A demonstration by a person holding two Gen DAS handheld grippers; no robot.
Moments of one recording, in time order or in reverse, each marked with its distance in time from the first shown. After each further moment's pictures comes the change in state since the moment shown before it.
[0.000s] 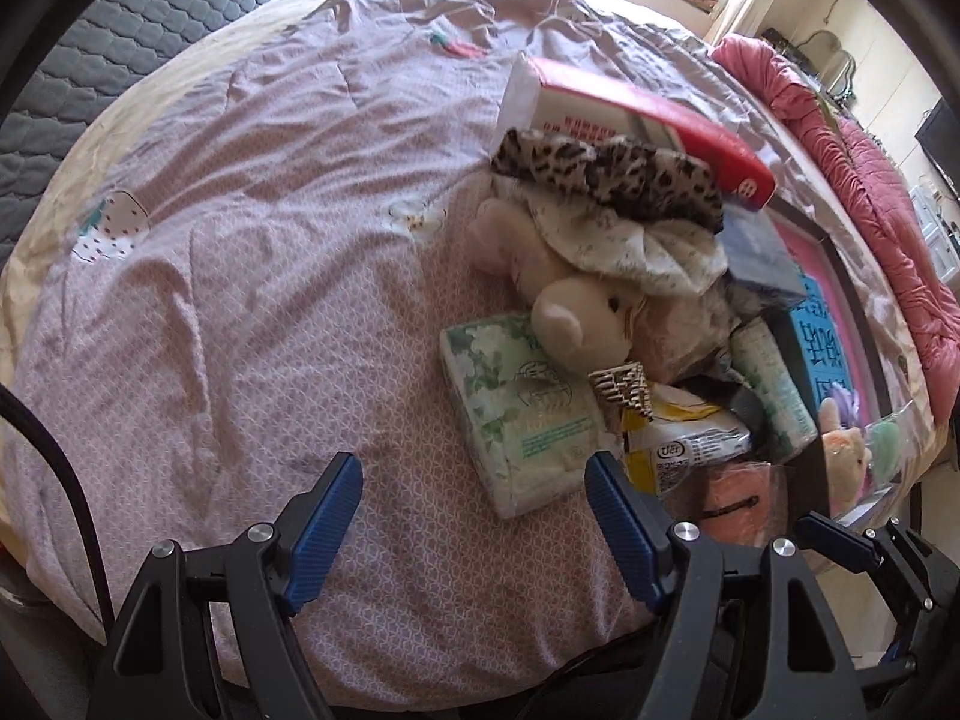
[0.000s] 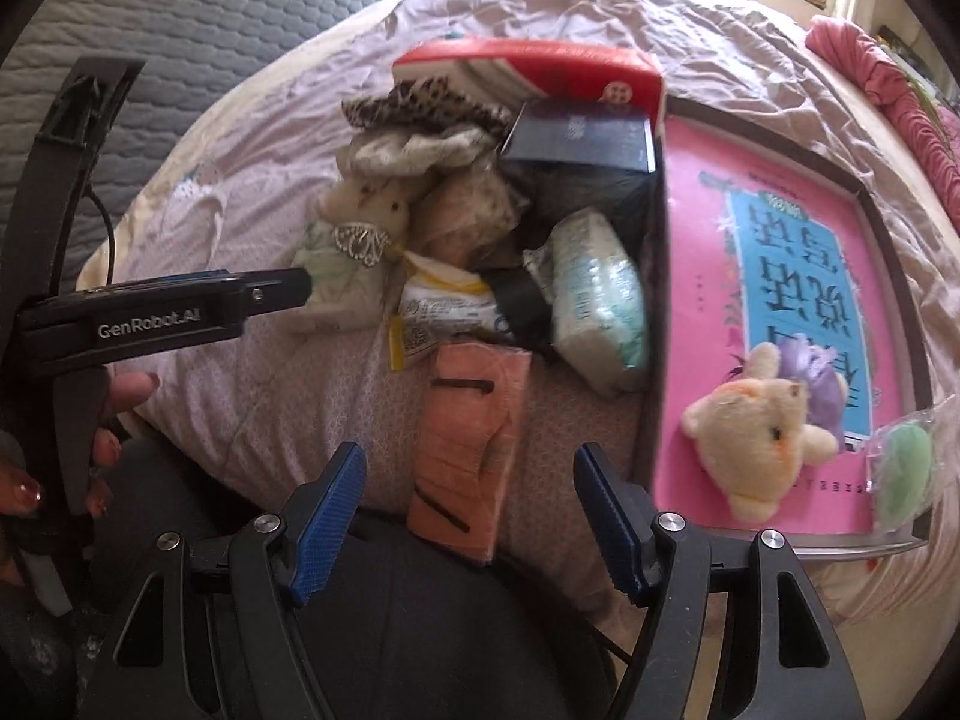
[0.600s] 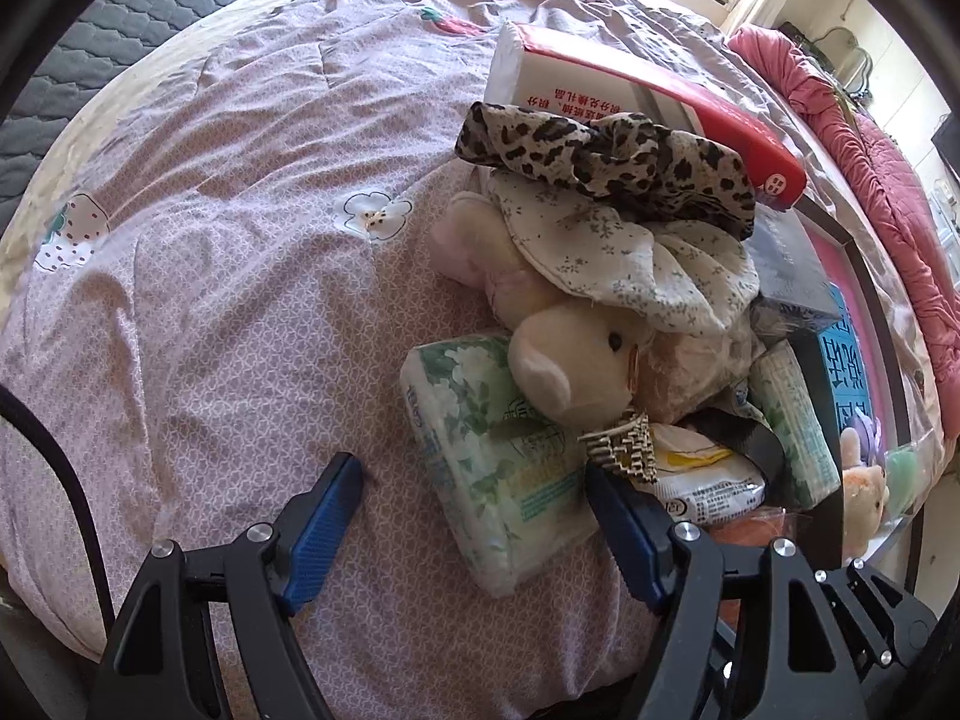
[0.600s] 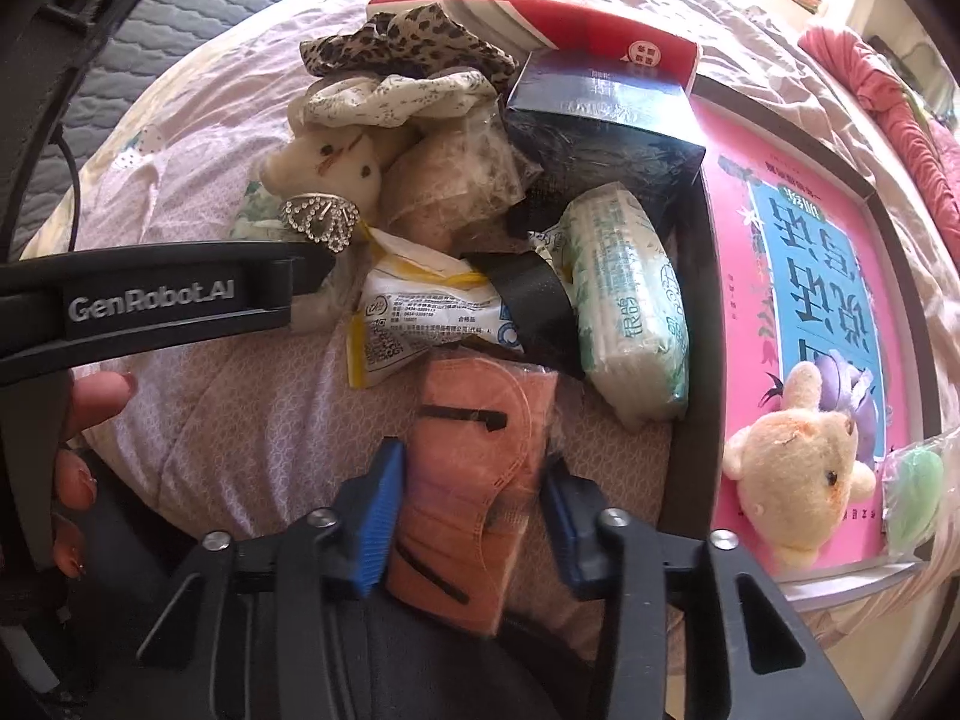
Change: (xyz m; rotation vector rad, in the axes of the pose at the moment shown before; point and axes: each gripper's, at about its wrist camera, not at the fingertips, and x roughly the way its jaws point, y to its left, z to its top) left arm 0.031 -0.017 0.020 -0.027 0.034 0.027; right arm 0.043 0.008 0.011 -0.016 0.028 -0.094
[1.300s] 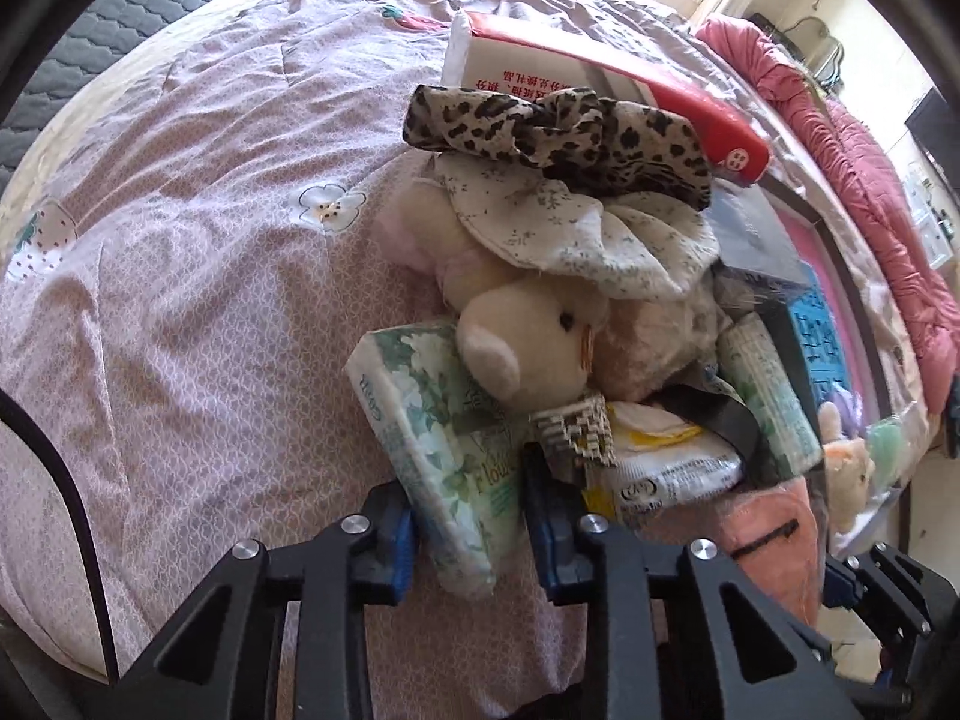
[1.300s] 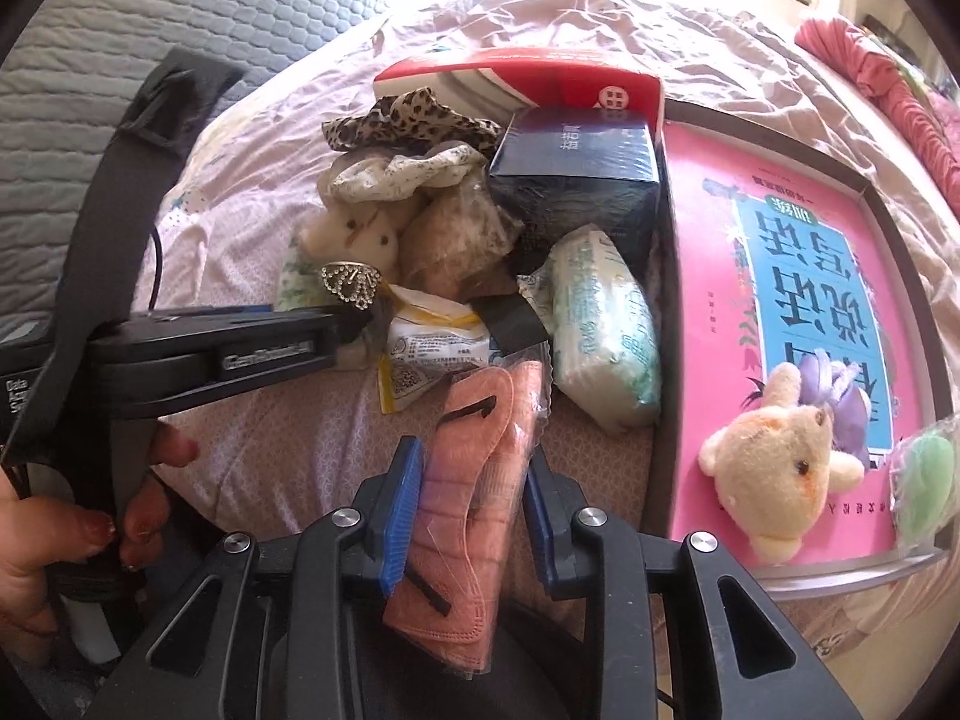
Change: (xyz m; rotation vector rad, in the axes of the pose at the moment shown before) left arm -0.002 0.001 -0.011 0.044 -0.003 -0.089; right arm -0.033 -0.036 0.000 0.078 -0.103 0.138
